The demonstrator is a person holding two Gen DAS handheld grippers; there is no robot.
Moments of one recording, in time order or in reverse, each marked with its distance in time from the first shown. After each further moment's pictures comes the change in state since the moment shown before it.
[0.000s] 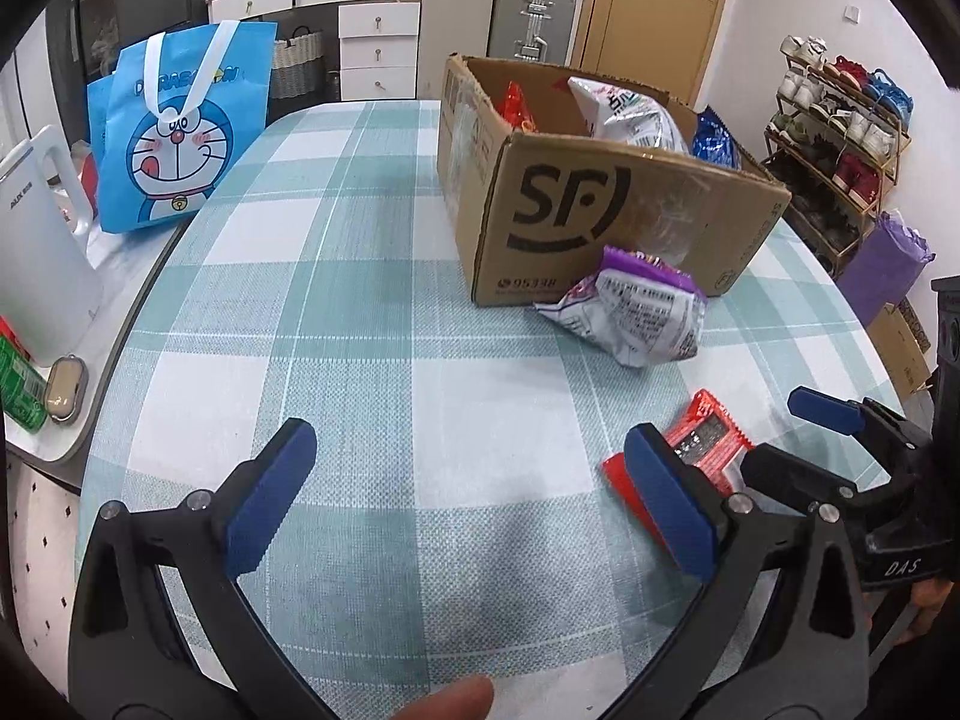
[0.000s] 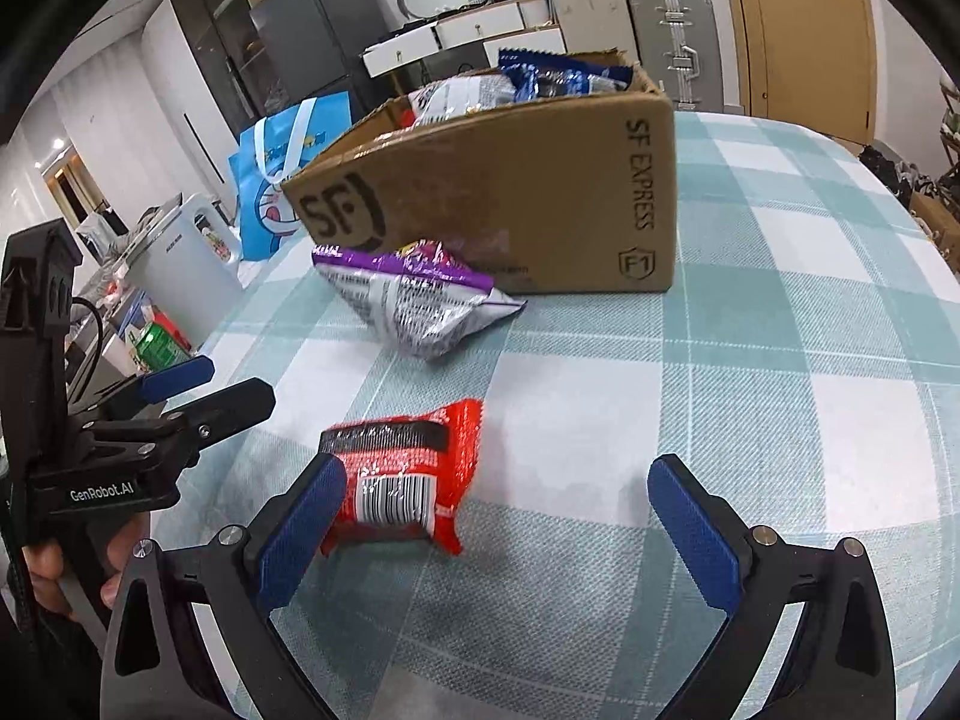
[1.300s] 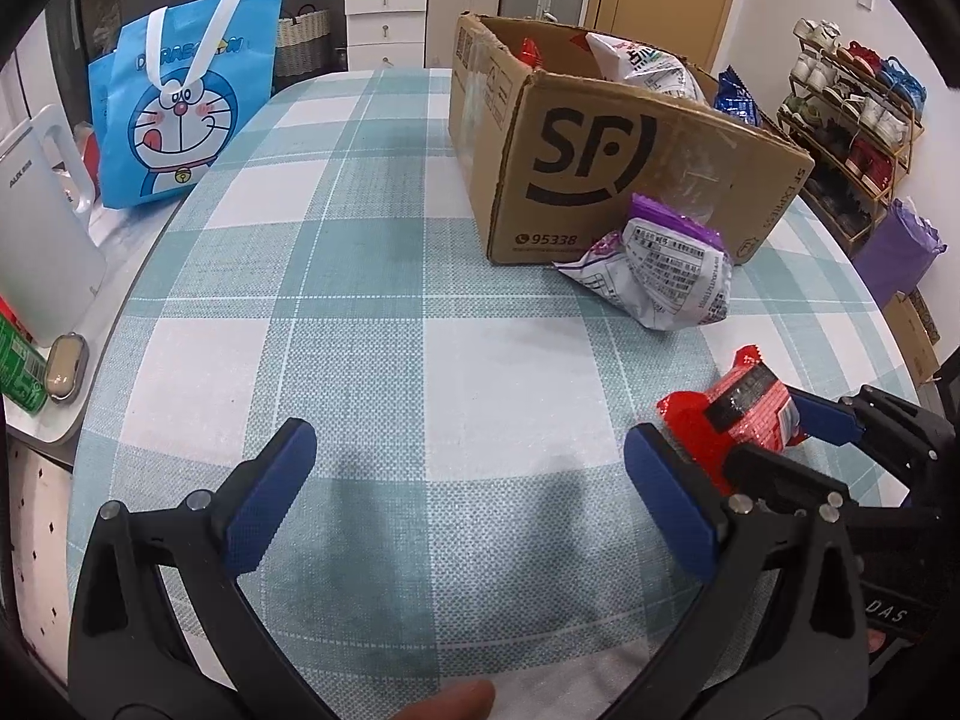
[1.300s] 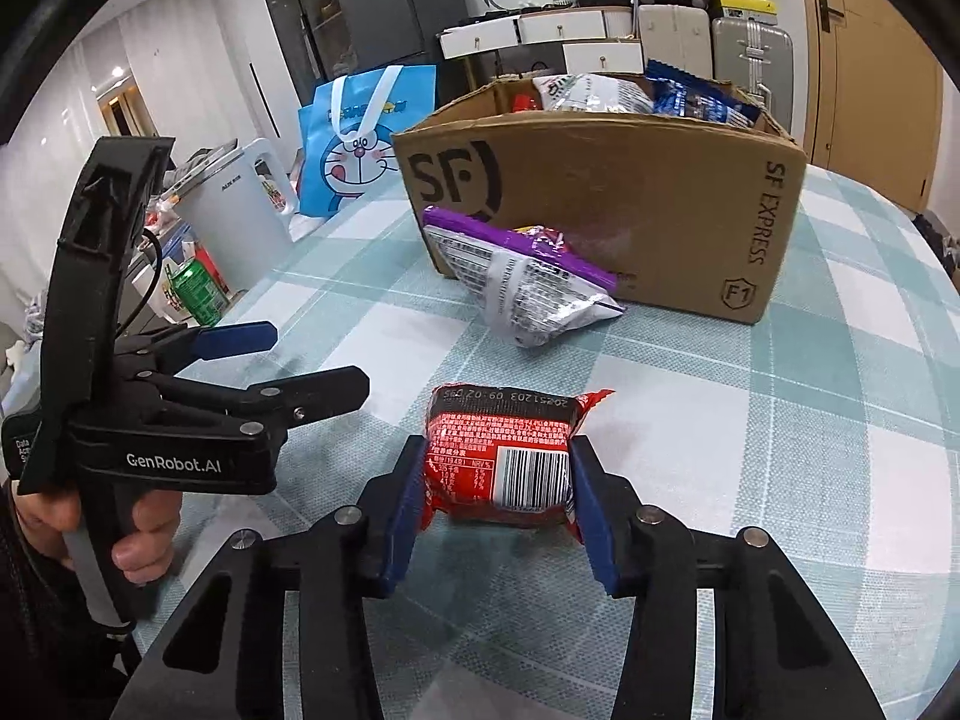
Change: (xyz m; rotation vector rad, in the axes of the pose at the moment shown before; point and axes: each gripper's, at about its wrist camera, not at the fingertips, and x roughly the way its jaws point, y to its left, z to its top) left arm 0.016 0.003 -0.007 -0.004 0.057 0.017; right arm 0.002 0.038 -0.008 -0.165 -0.011 0.051
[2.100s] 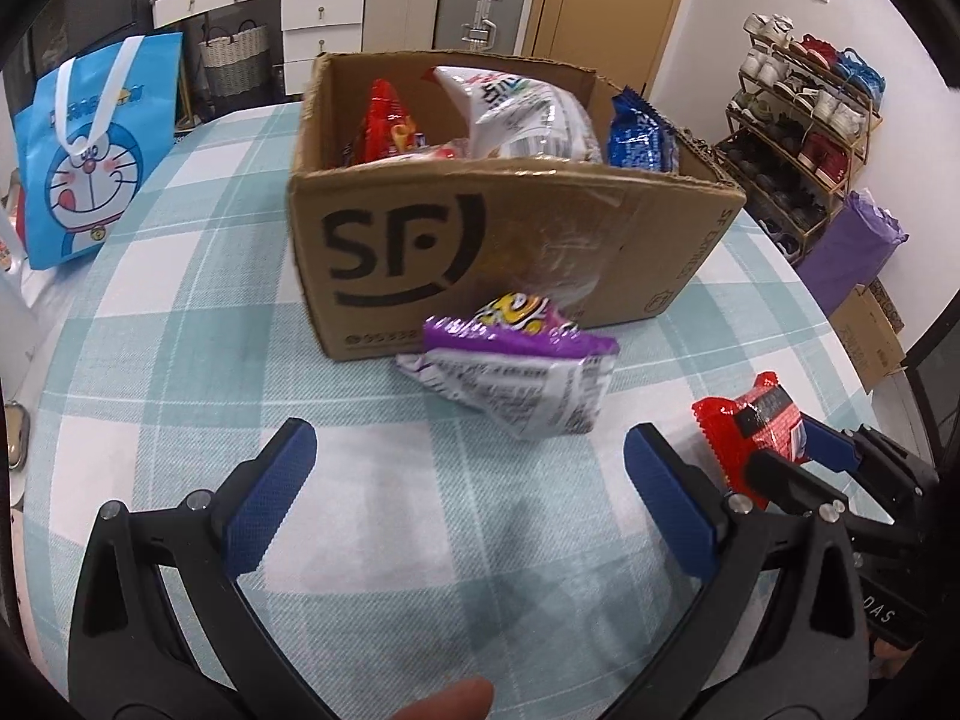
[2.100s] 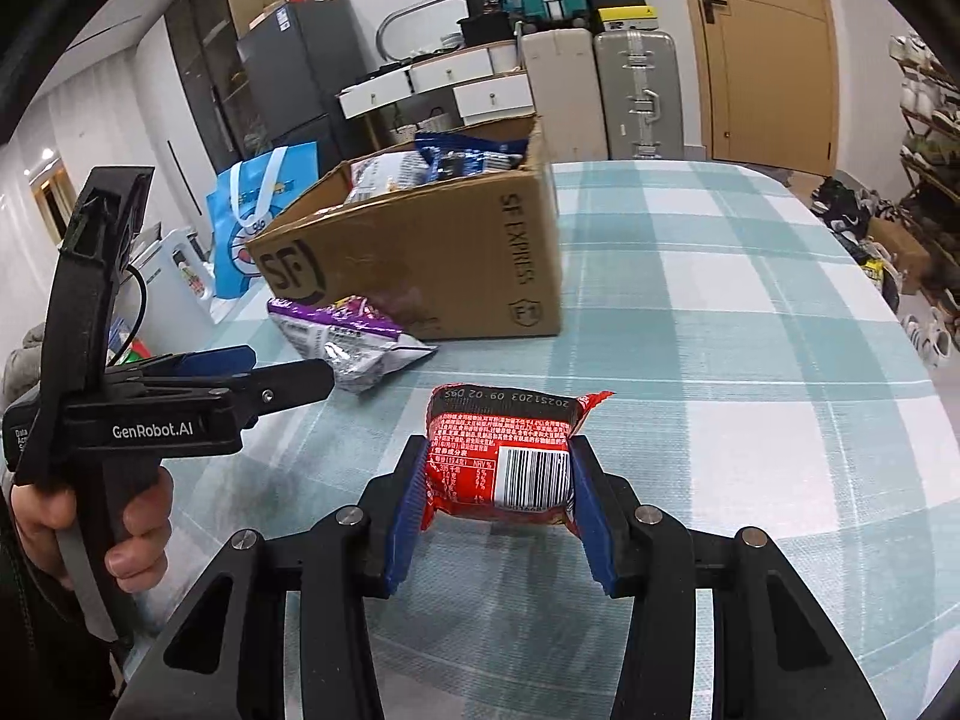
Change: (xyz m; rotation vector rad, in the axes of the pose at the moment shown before) left arm 0.022 -0.065 0.052 0.063 -0.013 -0.119; right arm -0.053 -0.070 -0.014 0.174 -0.109 -0.158
